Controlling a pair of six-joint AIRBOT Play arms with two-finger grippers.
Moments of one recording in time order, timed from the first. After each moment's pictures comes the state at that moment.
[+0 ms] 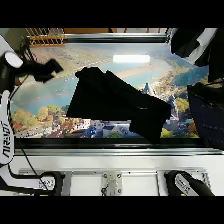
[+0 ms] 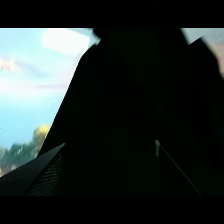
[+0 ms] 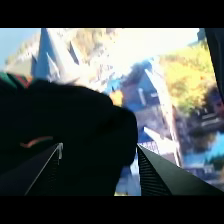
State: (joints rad) left arm 0.13 -1.52 1.49 1.16 -1.07 -1.70; right arm -0.39 -1.01 1.06 -1.18 1.04 1.48
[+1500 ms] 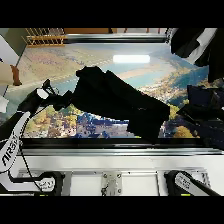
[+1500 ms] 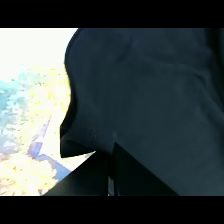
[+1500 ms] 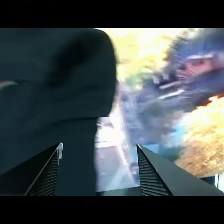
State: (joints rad) left arm 0.04 -1.49 1.04 1.10 -0.77 -1.79; right arm -0.51 -1.22 0.85 -1.05 1.09 1.38
